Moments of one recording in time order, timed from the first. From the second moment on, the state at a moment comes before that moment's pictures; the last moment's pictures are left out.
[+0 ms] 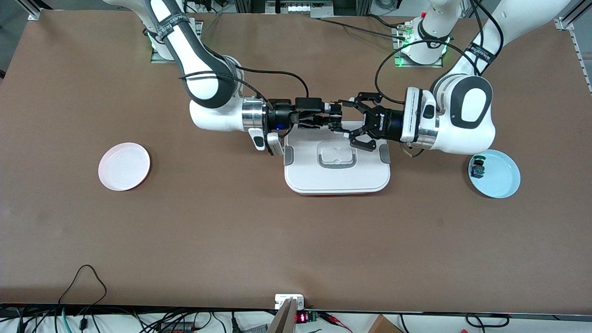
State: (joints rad) left arm 0.58 0.43 -0.95 -1.95 -1.39 1.93 2.08; right arm 0.71 0.45 -0.05 -1.71 2.04 2.11 -0.61
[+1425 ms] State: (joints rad) left arm 0.75 0.43 -0.95 -1.95 -1.39 1.80 2.08; right arm 0.71 0.43 -0.06 -1.70 2.01 2.12 -0.62
